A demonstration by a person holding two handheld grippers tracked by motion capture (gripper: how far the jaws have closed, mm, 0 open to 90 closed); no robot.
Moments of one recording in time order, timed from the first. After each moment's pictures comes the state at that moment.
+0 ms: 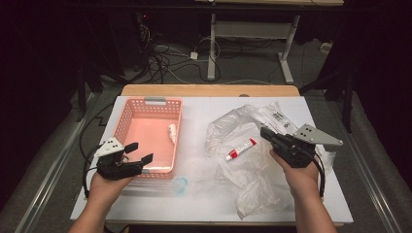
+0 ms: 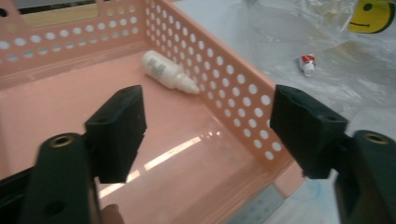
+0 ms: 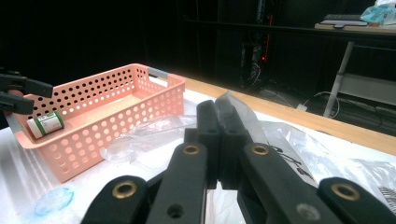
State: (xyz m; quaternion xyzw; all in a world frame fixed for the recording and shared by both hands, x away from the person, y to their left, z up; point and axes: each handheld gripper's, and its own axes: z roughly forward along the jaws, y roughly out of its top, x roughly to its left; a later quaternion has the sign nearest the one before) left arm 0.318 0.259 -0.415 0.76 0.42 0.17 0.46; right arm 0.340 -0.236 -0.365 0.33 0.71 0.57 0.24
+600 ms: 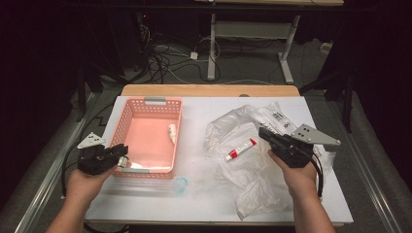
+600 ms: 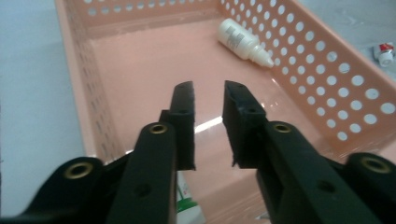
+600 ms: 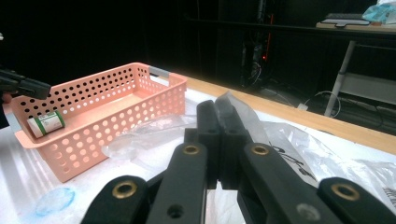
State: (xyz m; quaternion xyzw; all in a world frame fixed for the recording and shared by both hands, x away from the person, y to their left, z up) left arm 0.329 0.302 -0.412 0.75 0.50 0.17 0.39; right arm 0.340 -0.232 -0.366 0.33 0.71 0.57 0.24
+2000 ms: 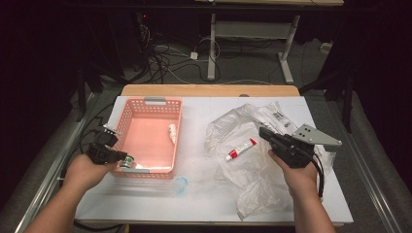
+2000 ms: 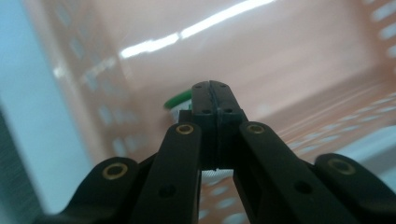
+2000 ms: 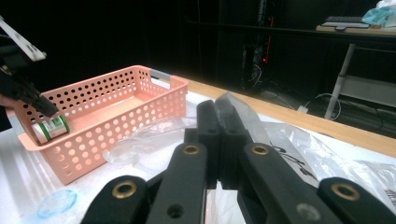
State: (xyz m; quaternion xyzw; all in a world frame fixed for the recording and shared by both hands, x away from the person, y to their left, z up) left arm 0.369 0.283 -0.398 0.82 0.53 0.06 0.21; right arm 0.339 -0.233 -0.363 0.33 0.71 0.57 0.25
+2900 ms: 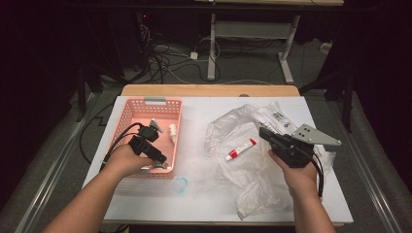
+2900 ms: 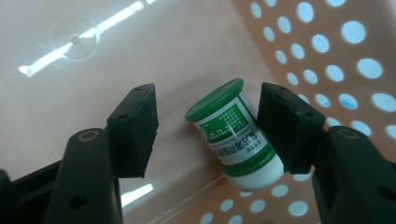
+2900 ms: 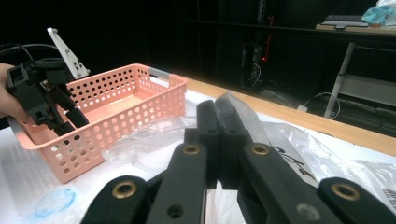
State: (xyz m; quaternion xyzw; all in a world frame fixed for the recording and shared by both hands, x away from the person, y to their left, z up) left arm 0.411 0.184 -0.414 0.87 0.48 -0.01 0.13; right arm 0.340 -0.233 -0.365 0.33 0.71 0.57 0.25
